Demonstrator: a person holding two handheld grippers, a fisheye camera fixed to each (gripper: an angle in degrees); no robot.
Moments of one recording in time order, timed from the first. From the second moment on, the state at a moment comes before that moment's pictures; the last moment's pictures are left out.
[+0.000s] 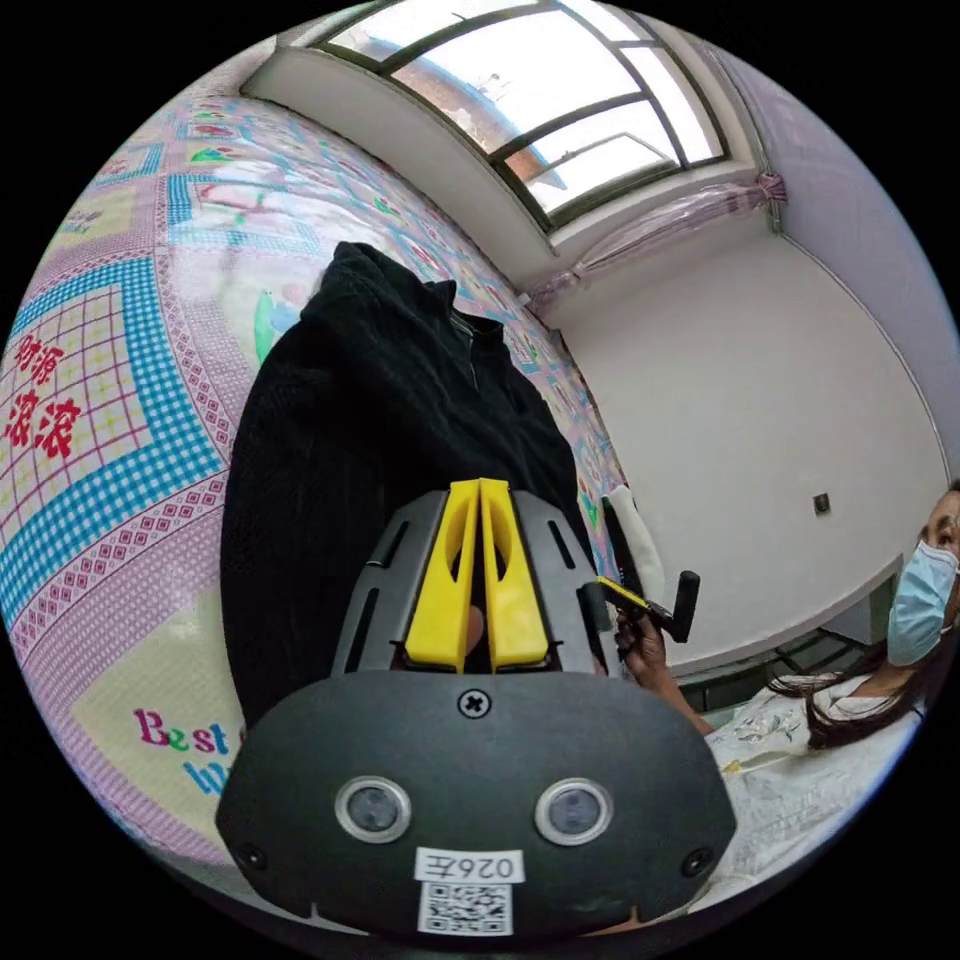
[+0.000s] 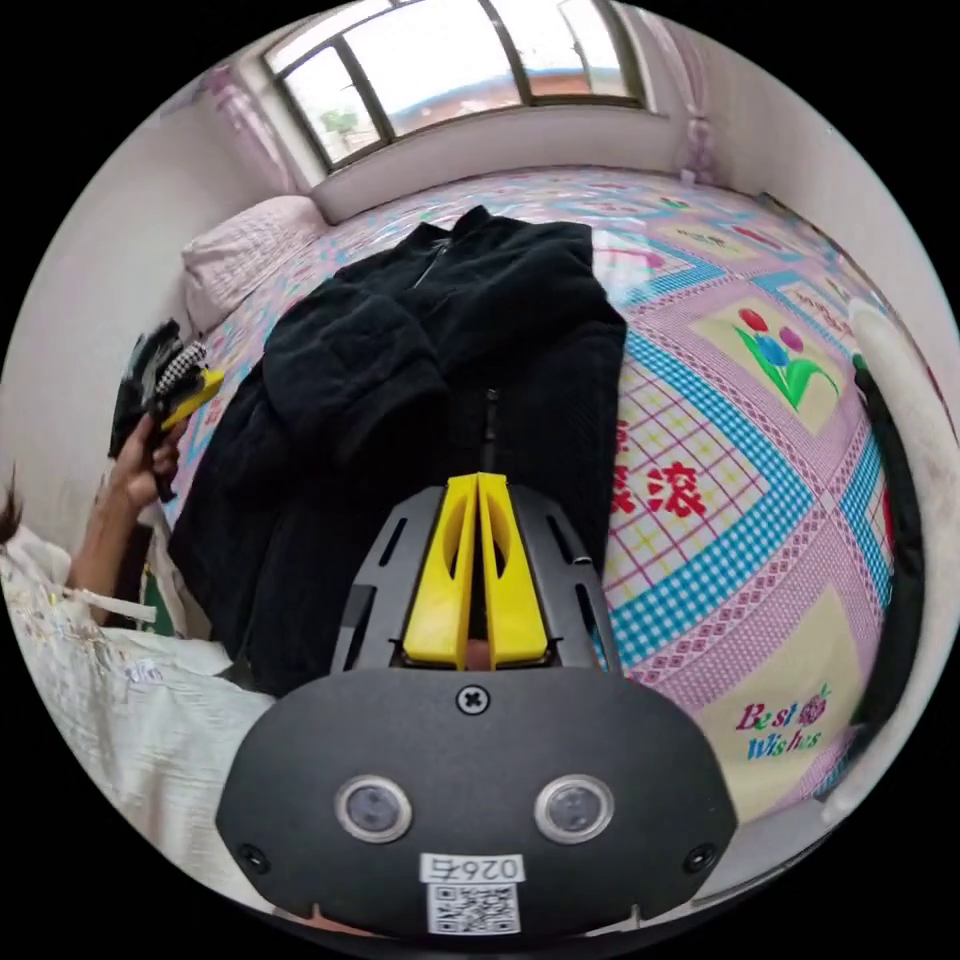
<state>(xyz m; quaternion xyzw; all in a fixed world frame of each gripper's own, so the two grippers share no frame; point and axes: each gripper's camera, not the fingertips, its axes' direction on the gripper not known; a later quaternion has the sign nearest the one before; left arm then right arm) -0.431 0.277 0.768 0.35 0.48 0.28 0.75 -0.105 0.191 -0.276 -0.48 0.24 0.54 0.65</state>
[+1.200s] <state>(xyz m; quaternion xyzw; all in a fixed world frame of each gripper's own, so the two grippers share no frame) -0.448 0.495 0.727 0.46 0.33 0.13 0.81 -0.115 0.065 -0.586 -0.18 0.16 0.68 0.70</state>
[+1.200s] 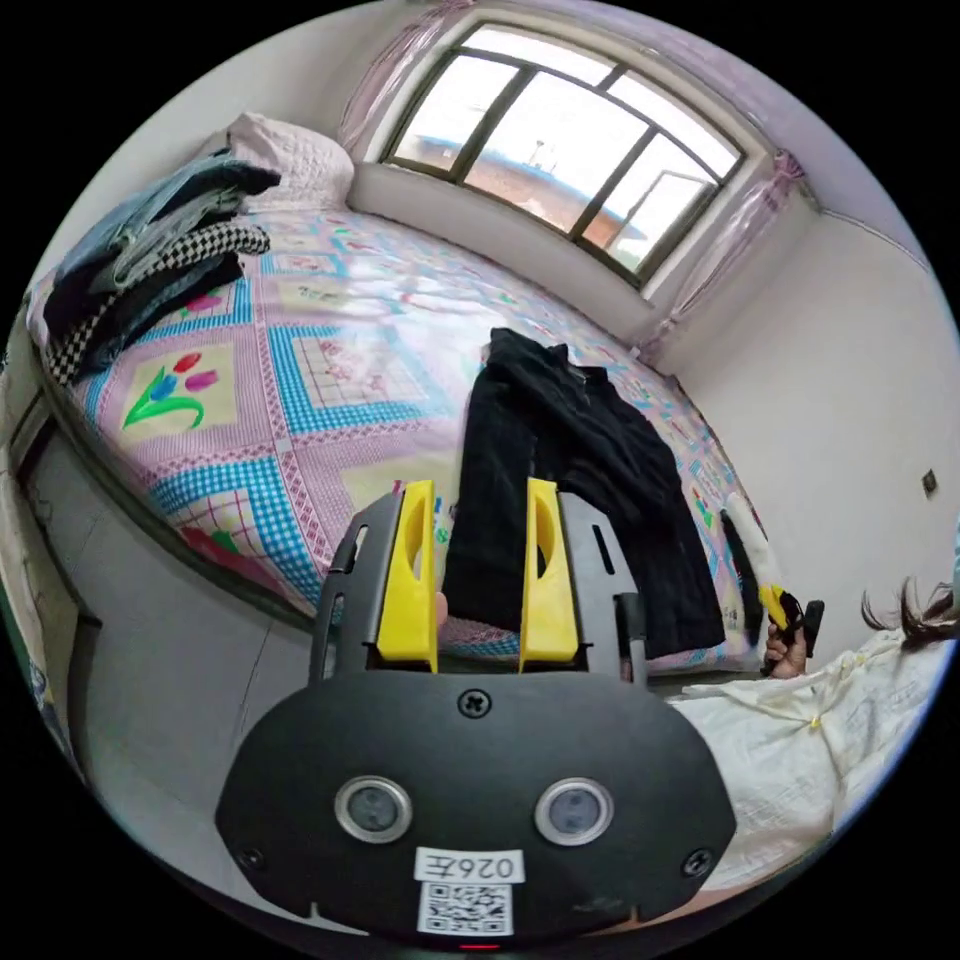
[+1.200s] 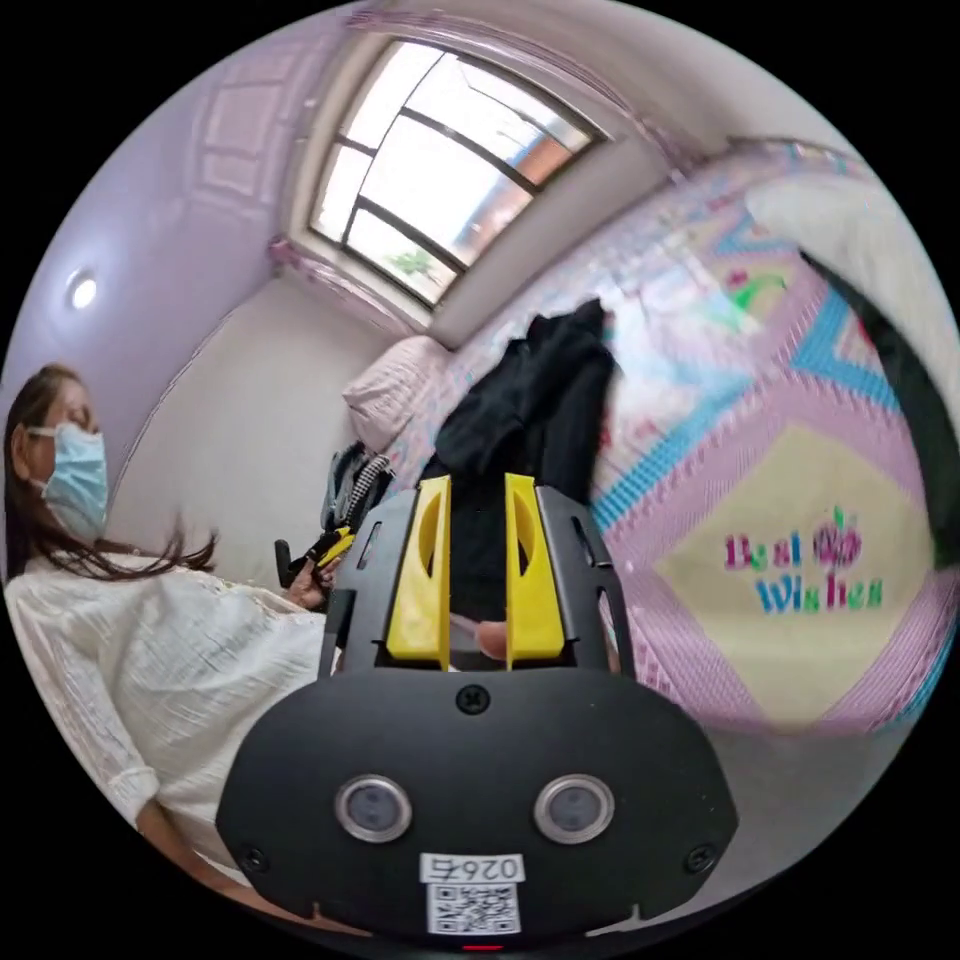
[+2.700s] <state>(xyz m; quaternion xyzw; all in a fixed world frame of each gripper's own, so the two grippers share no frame) -0.555 0.442 0.677 0.27 0.68 0.26 0.63 -0.049 0.140 -0.670 -0.12 -0.02 0.80 0.58</state>
